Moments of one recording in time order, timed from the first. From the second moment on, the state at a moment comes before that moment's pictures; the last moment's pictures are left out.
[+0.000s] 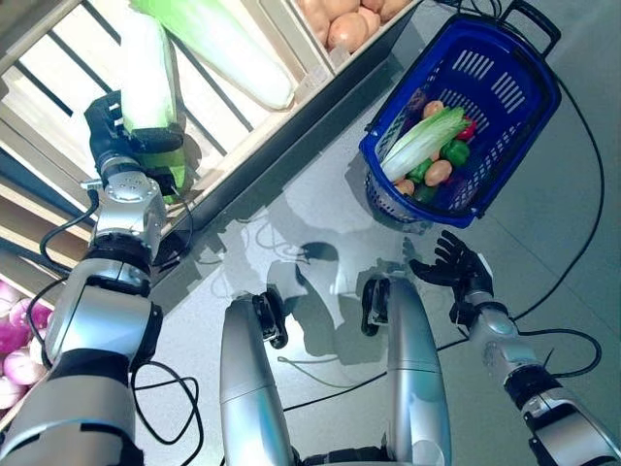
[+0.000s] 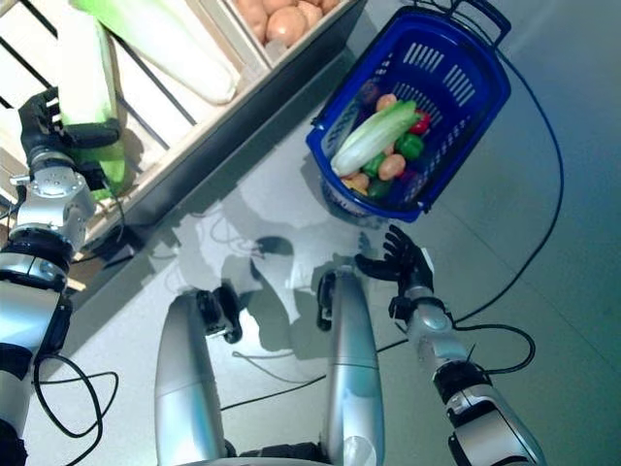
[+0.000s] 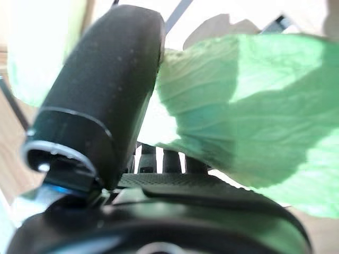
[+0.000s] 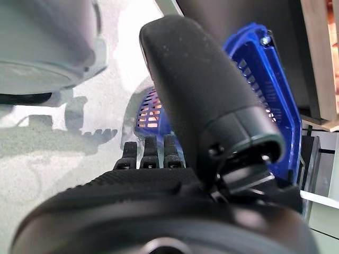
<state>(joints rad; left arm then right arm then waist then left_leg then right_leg) -1.07 0.68 -0.32 1.14 -0.62 -0.03 0.42 -0.40 -0.51 0.39 0.73 0.76 -0.23 -0.14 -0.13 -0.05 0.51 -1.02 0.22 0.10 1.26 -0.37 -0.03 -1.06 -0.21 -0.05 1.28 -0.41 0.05</state>
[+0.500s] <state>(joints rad) -0.85 0.64 -0.28 1.14 -0.64 0.07 0.34 -0.35 -0.50 0.33 0.66 0.76 -0.23 -0.14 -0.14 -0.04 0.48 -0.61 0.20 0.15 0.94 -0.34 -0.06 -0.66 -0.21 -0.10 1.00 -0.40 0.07</state>
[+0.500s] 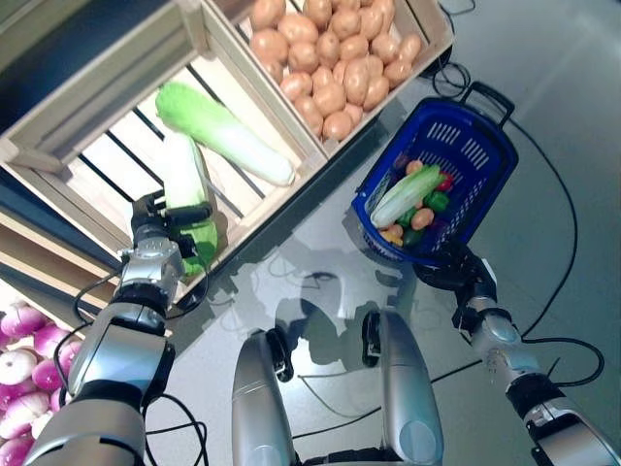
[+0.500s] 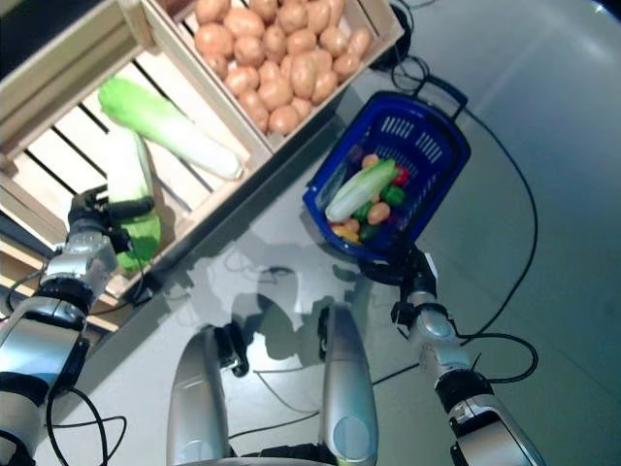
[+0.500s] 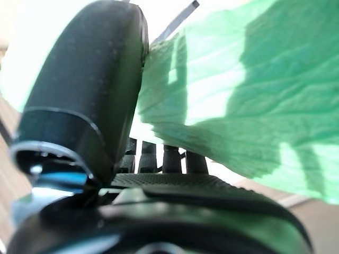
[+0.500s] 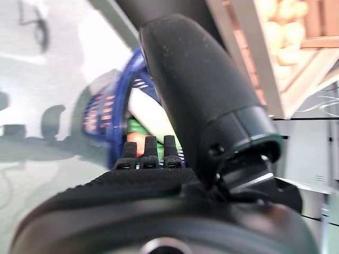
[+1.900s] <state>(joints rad) -0.16 0.45 -0.25 0.21 0.02 -0.24 0.24 -0.09 -0.30 0.28 0.31 1.12 -0.06 0.37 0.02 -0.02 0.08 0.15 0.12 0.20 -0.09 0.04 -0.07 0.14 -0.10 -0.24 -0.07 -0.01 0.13</state>
